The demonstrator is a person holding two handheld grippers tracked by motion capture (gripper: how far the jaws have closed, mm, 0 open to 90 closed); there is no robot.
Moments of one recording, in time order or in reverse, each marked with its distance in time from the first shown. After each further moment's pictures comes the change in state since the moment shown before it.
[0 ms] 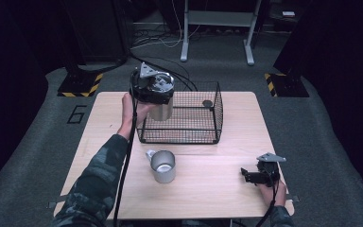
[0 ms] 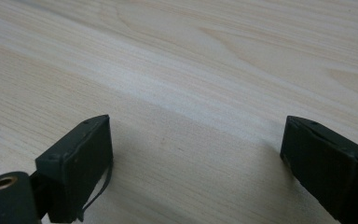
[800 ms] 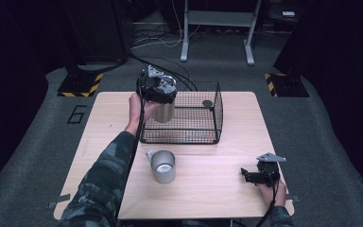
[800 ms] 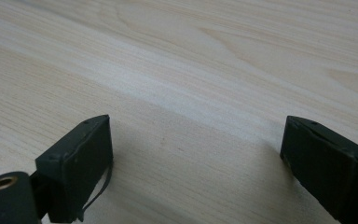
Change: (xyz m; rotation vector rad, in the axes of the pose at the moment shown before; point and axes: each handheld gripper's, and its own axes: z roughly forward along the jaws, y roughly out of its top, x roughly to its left) left arm 0.009 -0.014 0.046 0.086 0.011 -0.027; right arm -0.001 0.000 0.000 0.001 -0.001 -0.007
